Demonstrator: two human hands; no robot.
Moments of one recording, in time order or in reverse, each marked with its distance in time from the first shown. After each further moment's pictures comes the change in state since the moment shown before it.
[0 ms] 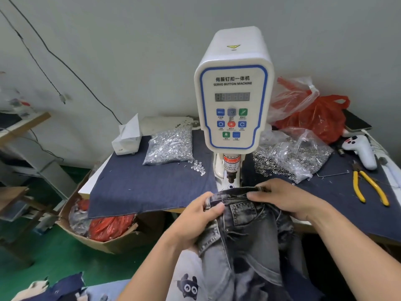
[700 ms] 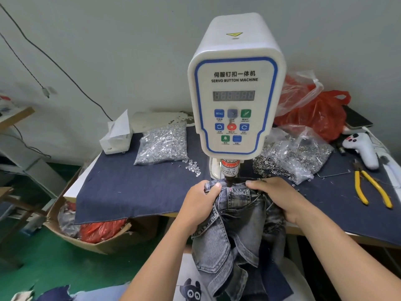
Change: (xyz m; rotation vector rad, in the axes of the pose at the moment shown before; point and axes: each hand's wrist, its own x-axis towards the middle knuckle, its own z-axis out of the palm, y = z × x) left_hand 0.060 0.011 0.002 0.569 0.404 0.077; right_hand 0.029 0.012 0.001 0.249 0.242 0.171
